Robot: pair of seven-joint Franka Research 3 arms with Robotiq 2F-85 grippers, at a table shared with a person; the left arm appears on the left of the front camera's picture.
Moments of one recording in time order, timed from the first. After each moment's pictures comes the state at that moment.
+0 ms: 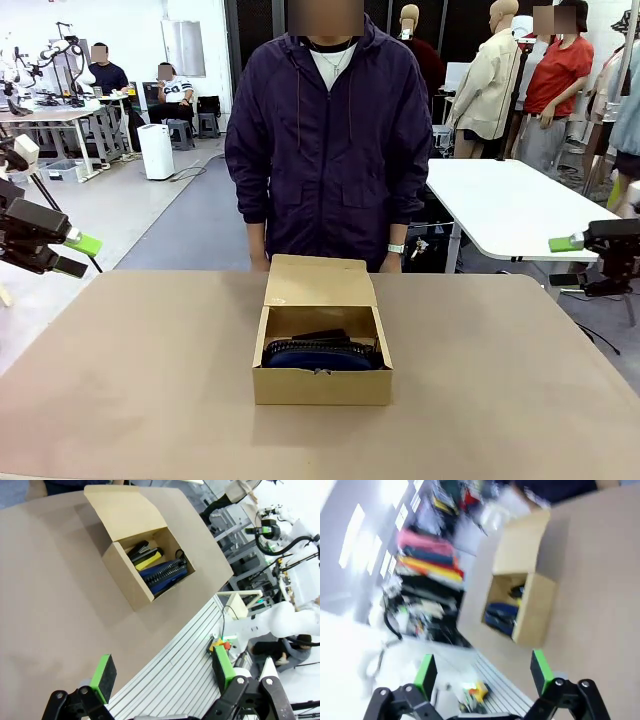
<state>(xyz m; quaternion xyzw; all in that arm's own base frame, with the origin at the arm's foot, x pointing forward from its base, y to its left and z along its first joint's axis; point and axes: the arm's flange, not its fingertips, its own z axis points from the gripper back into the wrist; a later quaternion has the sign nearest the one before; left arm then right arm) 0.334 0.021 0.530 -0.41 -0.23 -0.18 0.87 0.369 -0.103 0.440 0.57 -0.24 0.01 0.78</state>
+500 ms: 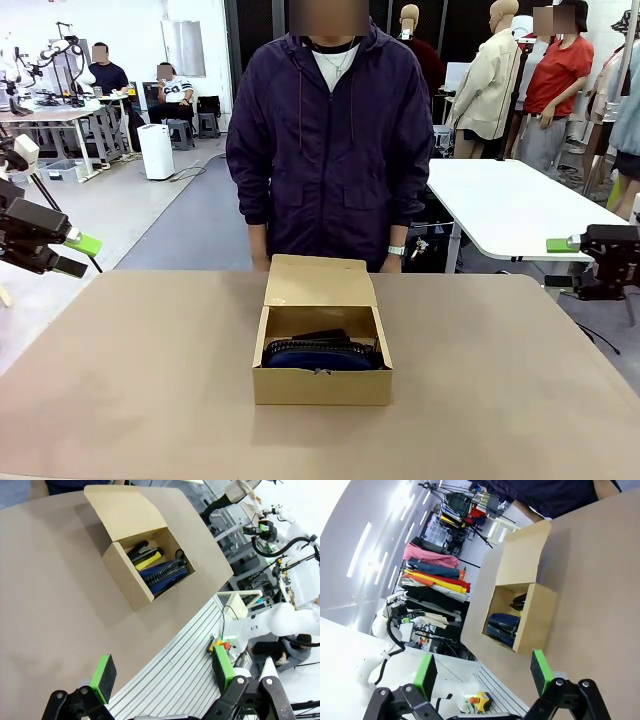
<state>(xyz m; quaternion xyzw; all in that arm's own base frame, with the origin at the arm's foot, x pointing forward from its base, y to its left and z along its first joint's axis) 0.334 0.021 0.530 -0.41 -0.23 -0.18 0.87 0.371 -0.100 0.432 0.57 -0.25 0.01 0.78</state>
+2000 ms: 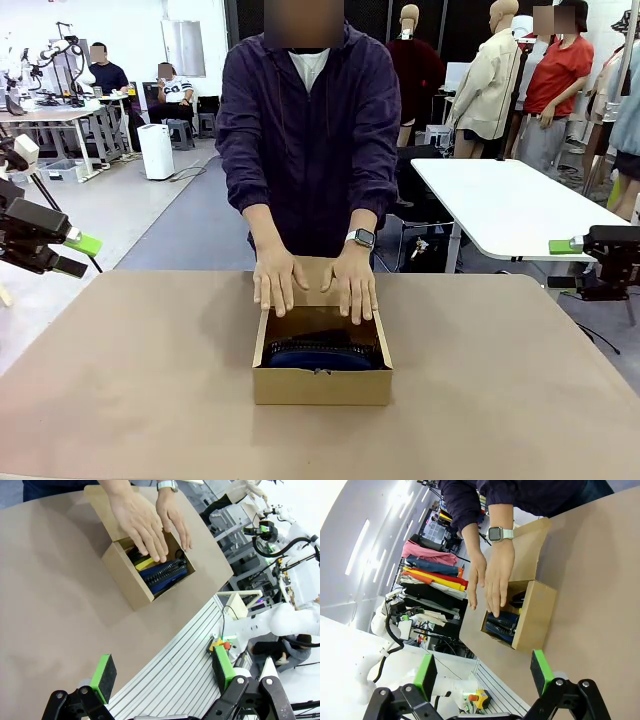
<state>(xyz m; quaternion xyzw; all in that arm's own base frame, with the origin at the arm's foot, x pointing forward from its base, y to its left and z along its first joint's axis) 0.334 0.021 0.530 -0.41 -0.23 -0.18 0.87 0.369 -0.101 0.433 0.57 -0.25 0.01 0.78</state>
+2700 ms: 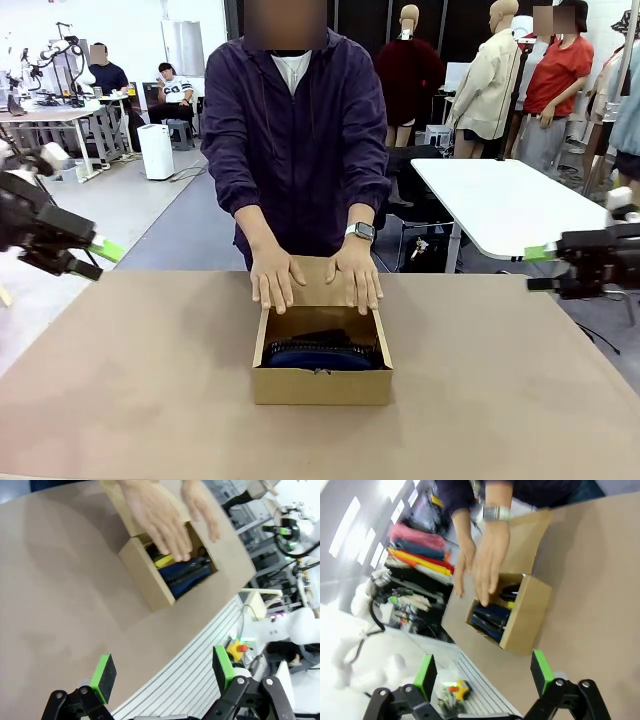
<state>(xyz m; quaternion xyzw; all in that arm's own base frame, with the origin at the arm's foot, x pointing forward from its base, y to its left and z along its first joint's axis) 0.369 -0.014 0.515 -0.35 -0.21 -0.17 0.90 0.396 -0.049 0.427 0.52 -0.23 0.08 0.82</state>
